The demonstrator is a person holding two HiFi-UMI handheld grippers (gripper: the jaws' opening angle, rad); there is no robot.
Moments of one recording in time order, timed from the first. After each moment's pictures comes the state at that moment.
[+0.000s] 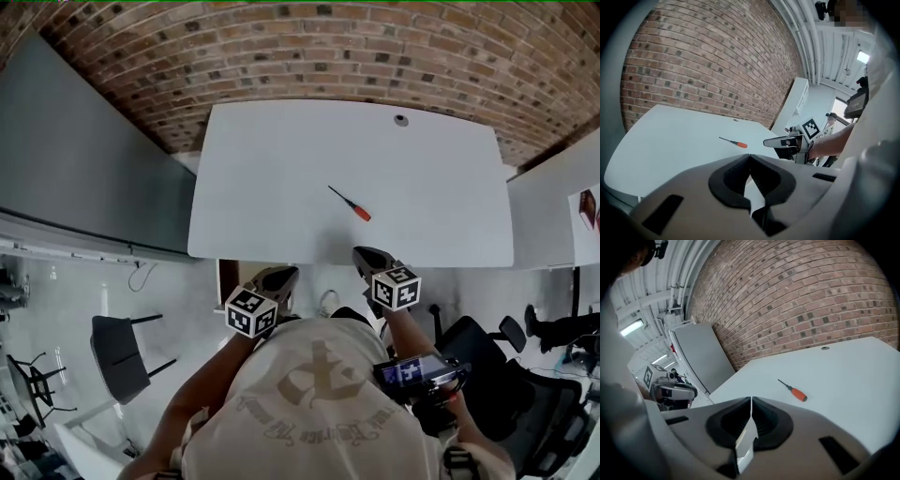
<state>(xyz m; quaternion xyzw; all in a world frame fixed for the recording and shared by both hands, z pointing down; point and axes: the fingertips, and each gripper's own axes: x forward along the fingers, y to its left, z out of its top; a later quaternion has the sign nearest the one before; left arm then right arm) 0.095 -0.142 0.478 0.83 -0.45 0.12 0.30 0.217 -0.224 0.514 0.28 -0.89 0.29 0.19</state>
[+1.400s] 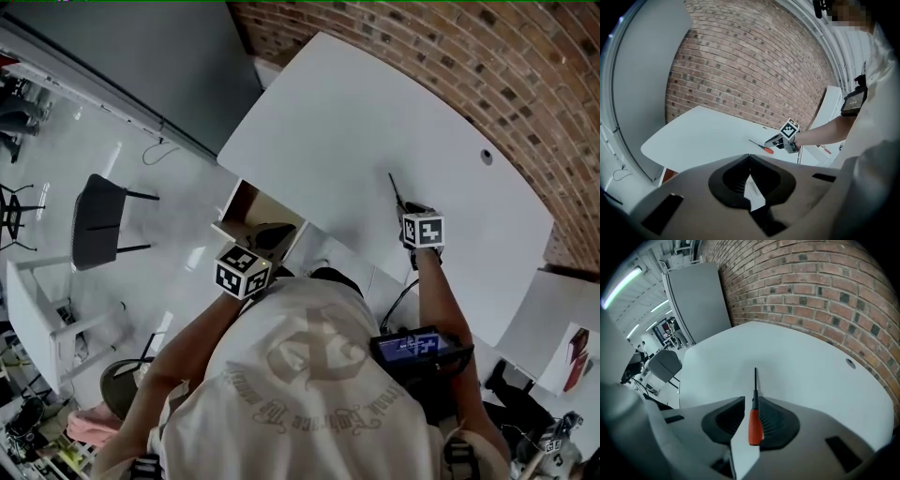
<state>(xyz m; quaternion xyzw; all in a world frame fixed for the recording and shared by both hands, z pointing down) 0.035 -0.129 0.489 0.71 -0.62 0.08 0.33 0.194 -0.374 0.621 0.19 -0.84 0.17 0.47</state>
